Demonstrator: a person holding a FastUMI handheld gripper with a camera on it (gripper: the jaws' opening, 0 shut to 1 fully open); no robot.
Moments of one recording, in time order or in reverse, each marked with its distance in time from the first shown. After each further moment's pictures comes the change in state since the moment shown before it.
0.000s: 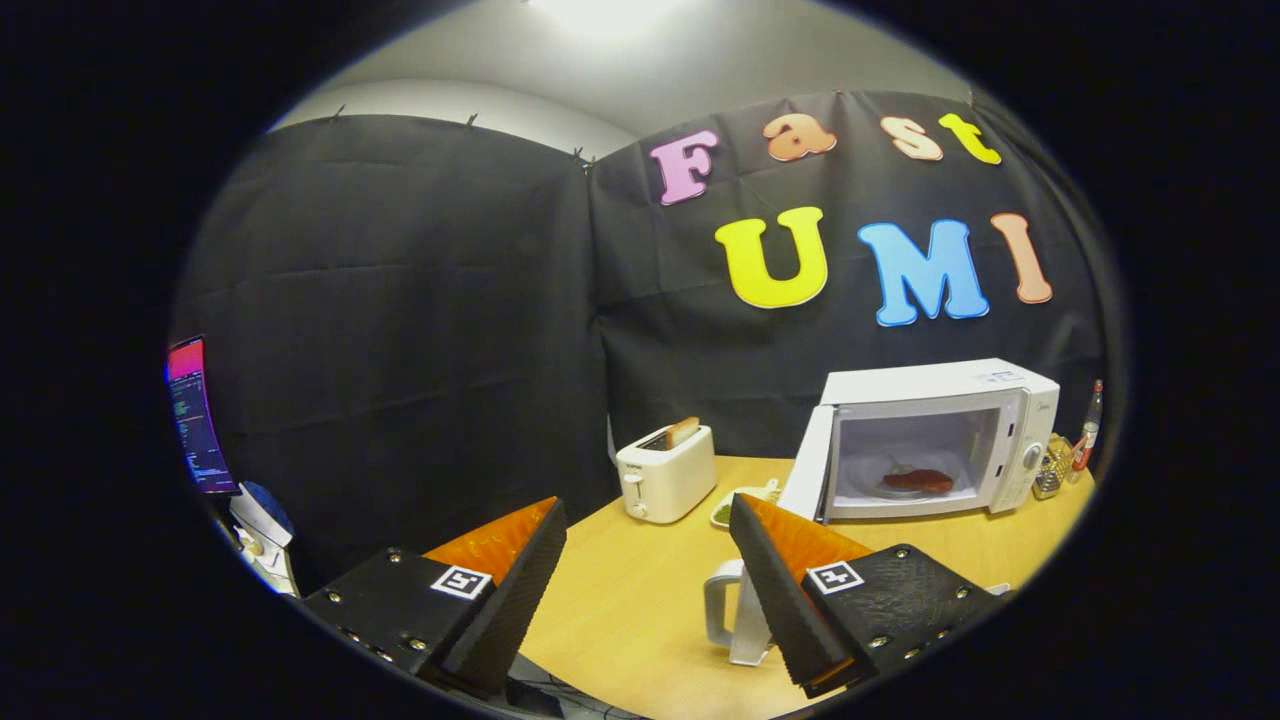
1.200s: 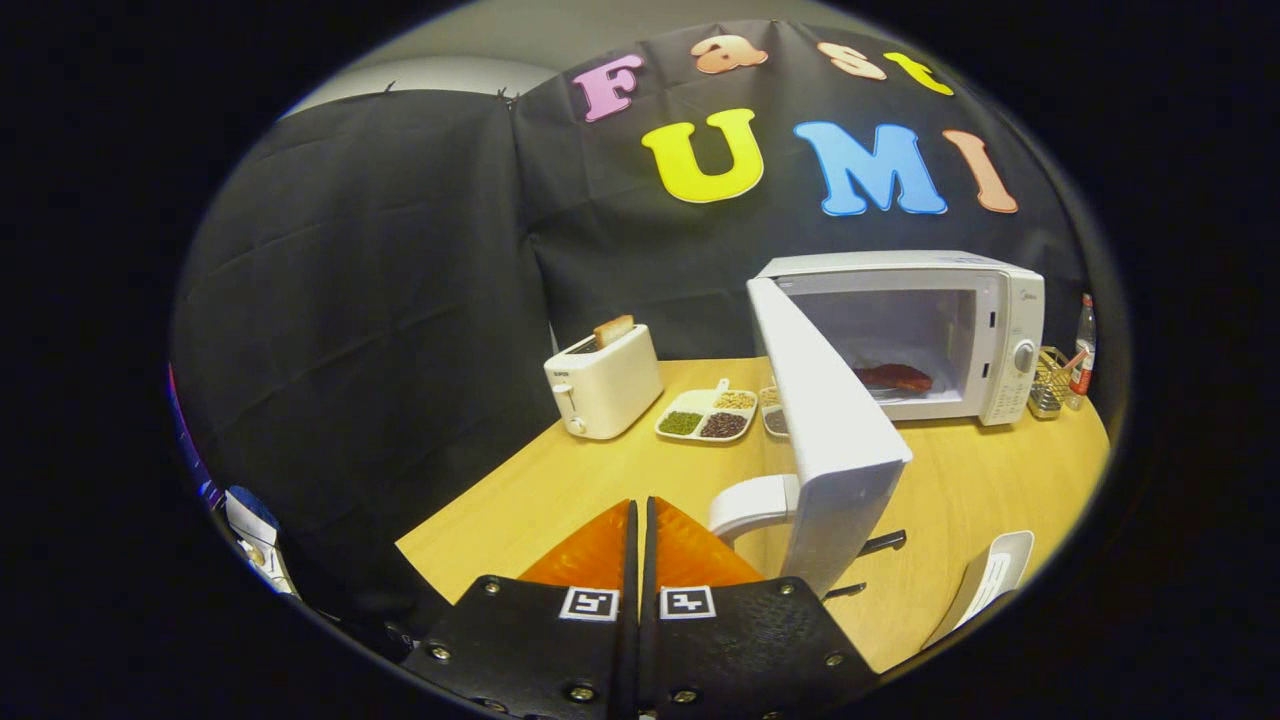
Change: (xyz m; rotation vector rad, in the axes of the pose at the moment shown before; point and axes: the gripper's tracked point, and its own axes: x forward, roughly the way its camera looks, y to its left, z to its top) arm 0.013 -0.110 -0.087 0.123 0.243 -0.166
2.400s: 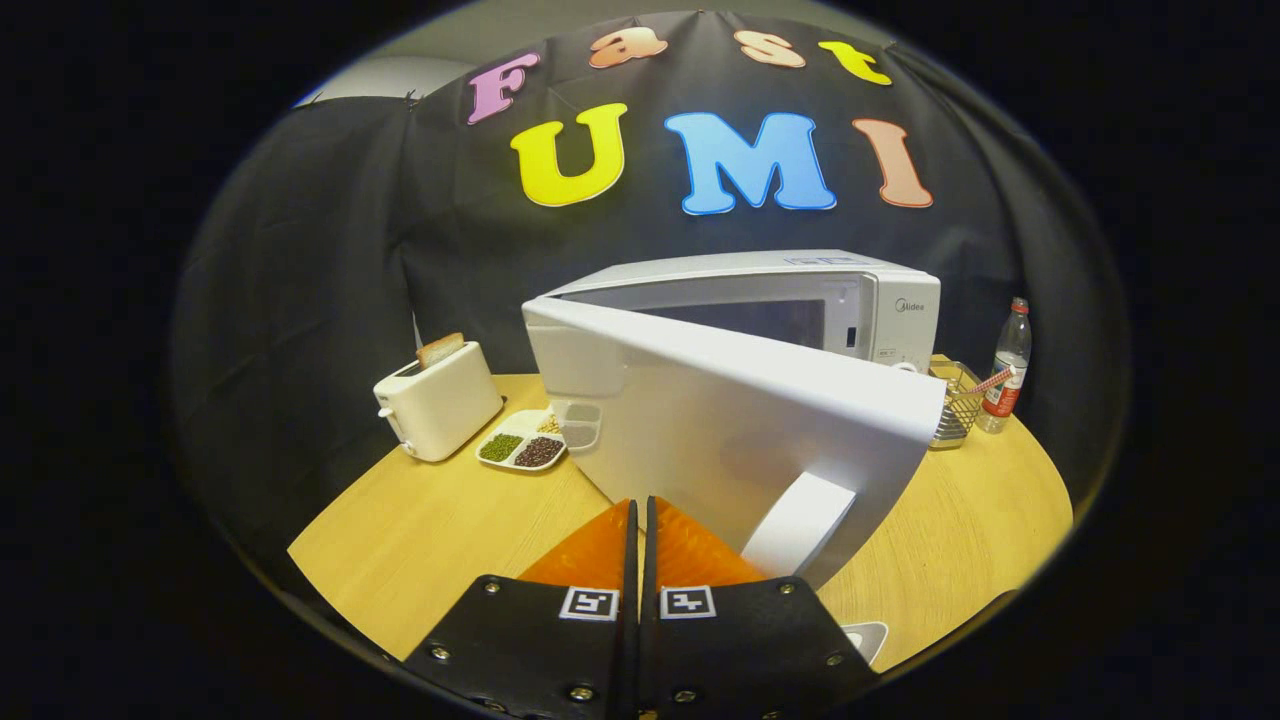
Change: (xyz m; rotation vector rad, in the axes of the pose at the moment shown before) arm 0.028 -0.190 0.037 0.027 0.005 -0.254
